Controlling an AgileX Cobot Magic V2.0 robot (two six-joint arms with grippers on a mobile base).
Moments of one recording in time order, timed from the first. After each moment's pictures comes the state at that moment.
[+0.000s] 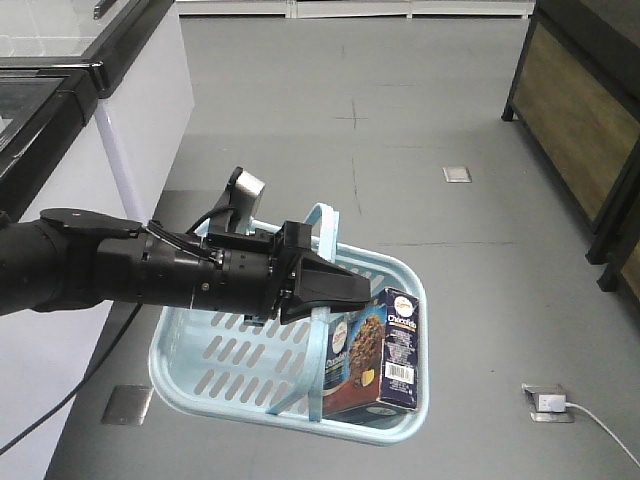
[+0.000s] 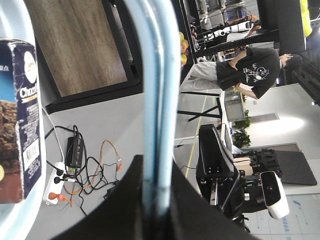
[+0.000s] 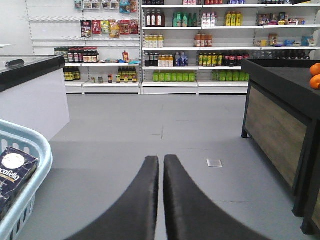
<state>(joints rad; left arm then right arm) -0.40 1.70 -1.03 -1.65 1.03 0.81 0.02 -0.01 0.03 -0.12 0.07 0.12</state>
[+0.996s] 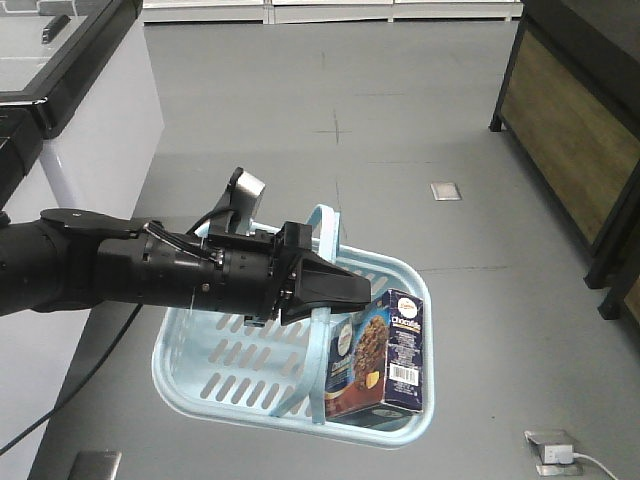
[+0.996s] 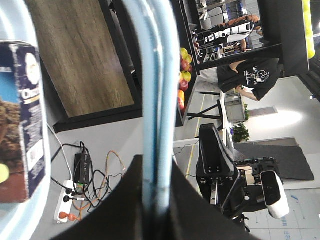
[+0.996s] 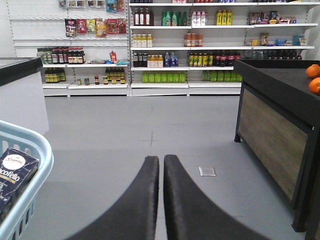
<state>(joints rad) -0.40 1.70 -1.03 -1.65 1.03 0.81 0.02 -0.01 0.03 -0.12 0.07 0.12</state>
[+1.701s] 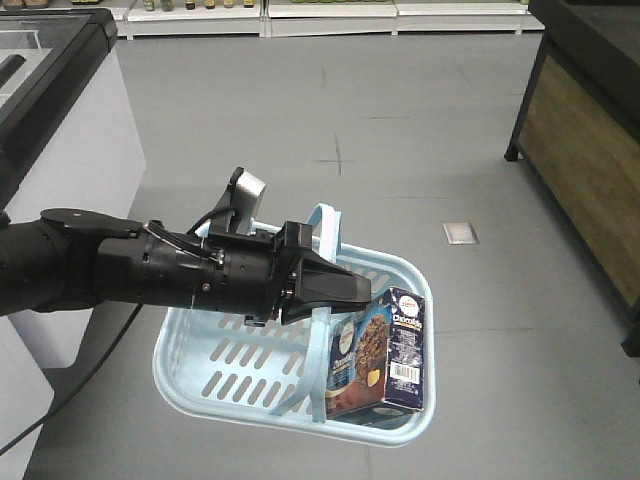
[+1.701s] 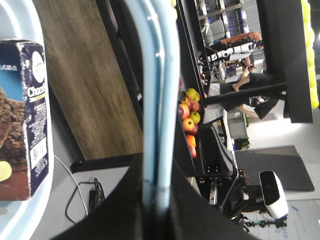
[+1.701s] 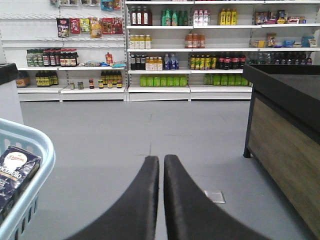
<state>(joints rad) -0.40 1.70 -1.03 -1.65 1.03 0.81 0.02 -0.01 0.03 -0.12 0.07 0.12</state>
